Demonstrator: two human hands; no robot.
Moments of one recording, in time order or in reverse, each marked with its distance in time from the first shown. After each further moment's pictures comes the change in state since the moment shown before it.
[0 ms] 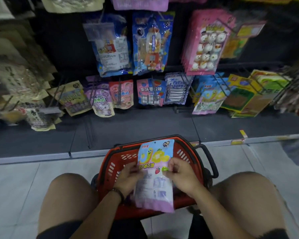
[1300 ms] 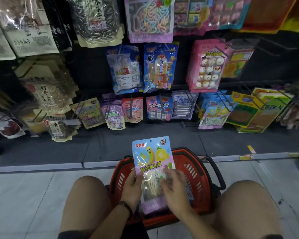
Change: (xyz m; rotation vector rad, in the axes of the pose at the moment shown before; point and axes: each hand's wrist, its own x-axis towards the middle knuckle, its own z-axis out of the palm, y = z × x) left_hand -0.050 0.017 0.006 -0.161 0.156 0.177; right_hand -0.037 0.003 0.053 -0.206 0.258 -0.268
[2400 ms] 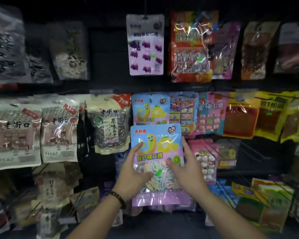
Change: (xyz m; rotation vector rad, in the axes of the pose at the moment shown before) left_hand 0.058 0.386 0.037 0.169 -0.174 0.748; right_hand 0.213 -0.321 -0.157 0.322 0.088 -0.478
